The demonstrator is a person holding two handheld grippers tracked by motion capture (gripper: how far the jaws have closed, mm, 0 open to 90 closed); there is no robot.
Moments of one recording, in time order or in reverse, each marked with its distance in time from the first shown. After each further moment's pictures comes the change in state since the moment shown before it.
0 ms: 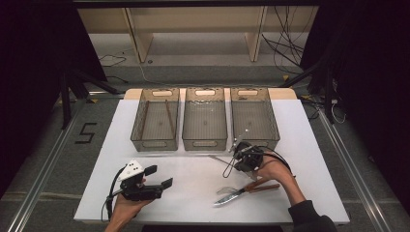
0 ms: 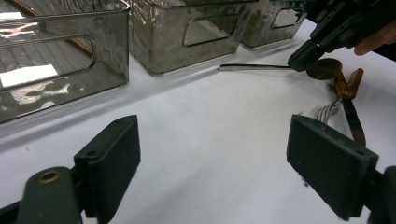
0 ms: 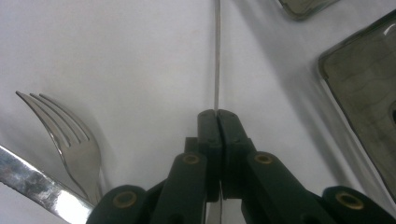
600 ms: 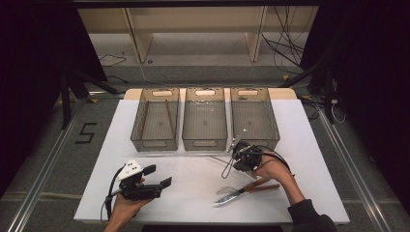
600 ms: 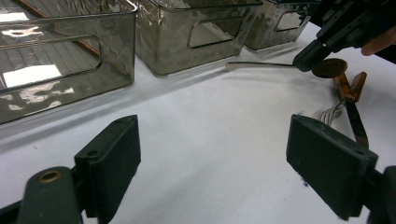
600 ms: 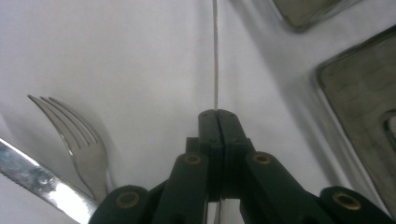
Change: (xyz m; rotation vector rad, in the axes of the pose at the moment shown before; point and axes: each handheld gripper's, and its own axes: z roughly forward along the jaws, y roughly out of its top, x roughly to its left) left arm 0.003 0.000 -0.001 -0.010 0.010 -0.014; right arm 0.004 0.005 -0.004 -0.001 -0.012 -0.025
